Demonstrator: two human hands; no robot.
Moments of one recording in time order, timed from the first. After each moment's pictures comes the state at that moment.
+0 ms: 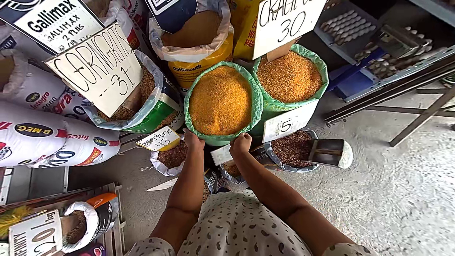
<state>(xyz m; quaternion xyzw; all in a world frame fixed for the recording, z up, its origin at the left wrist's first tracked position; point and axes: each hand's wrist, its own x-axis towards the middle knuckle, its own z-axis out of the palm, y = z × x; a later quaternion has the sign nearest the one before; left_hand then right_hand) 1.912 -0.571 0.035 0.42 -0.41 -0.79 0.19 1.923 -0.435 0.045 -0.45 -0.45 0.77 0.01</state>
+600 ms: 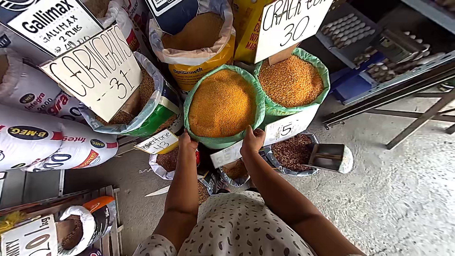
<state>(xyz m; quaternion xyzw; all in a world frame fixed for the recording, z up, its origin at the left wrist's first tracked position) 1.896 -0.609 0.046 0.47 -0.33 -0.82 0.09 1.899 -0.404 0.060 -0.42 -0.60 0.68 0.05</state>
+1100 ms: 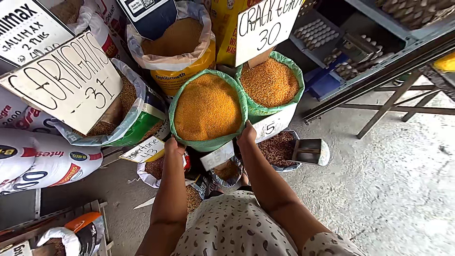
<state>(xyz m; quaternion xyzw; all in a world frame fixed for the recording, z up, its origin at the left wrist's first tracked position) 1.889 -0.611 0.057 0.50 -0.37 -0.78 0.04 1.855 -0.361 0.035 -0.45 -0.46 0.76 0.04</state>
